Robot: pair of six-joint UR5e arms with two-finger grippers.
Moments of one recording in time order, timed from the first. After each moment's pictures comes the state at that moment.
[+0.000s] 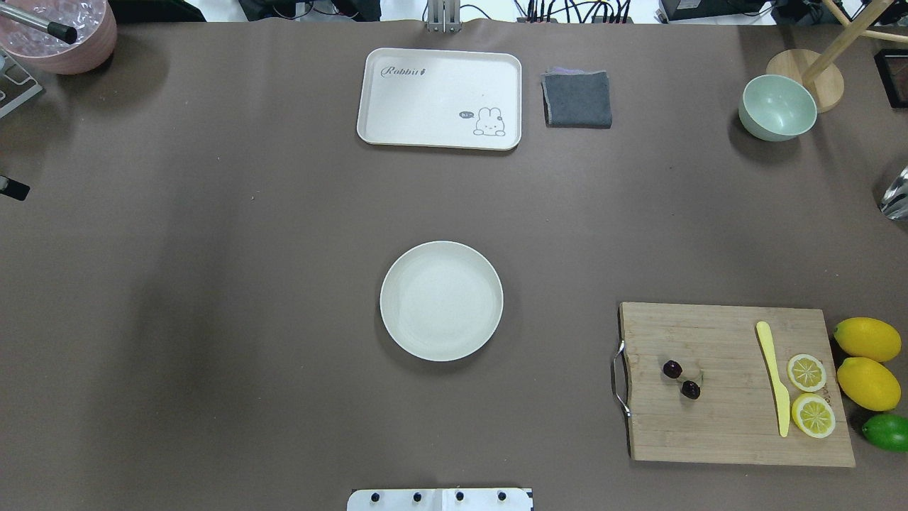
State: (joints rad) left arm -1.33 -1.64 -1.51 -2.18 -2.74 -0.38; right arm 1.45 -1.34 2.21 -2.39 2.34 0.04
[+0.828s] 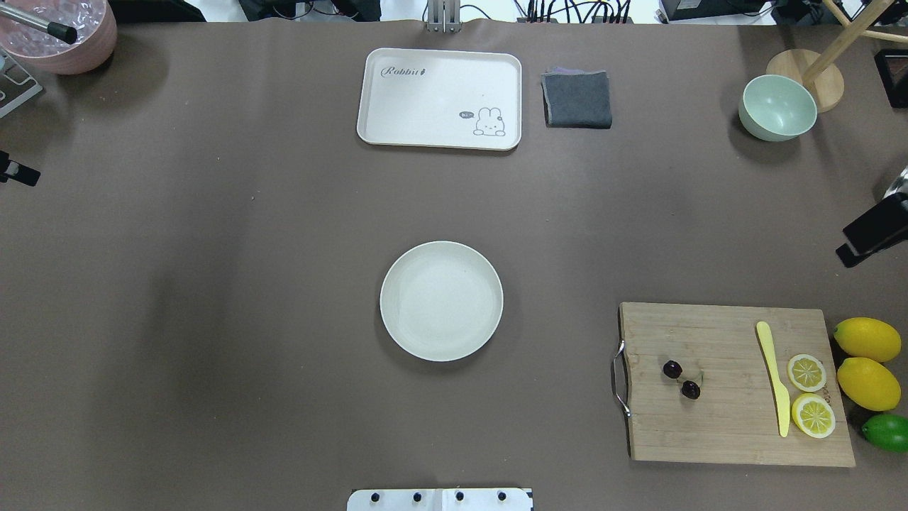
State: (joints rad) left arm -1.32 -1.68 -1.51 -2.18 -2.73 -0.39; right arm 1.08 -1.36 2.43 -2.38 2.27 0.29
